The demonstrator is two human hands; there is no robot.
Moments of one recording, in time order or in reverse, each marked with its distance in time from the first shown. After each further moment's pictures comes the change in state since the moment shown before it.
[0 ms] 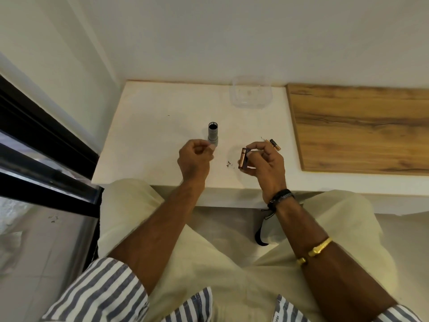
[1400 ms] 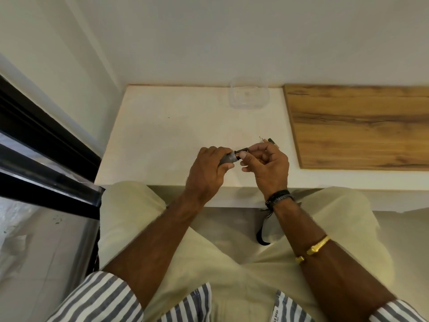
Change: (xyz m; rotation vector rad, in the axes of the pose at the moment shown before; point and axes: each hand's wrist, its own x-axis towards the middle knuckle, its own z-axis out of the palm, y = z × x) left_hand -0.028 -0.004 -0.012 0.674 -0.373 0.751; right_hand -0.007 0.001 -0.006 -0.054 0.041 -0.185
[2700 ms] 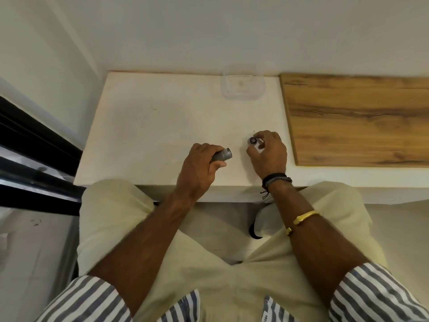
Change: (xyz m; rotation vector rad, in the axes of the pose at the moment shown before) left_hand 0.011 -0.007 0.008 -0.035 -0.073 -0.081; right_hand 0.061 0.043 -0.016 -0.781 0.104 -0.083
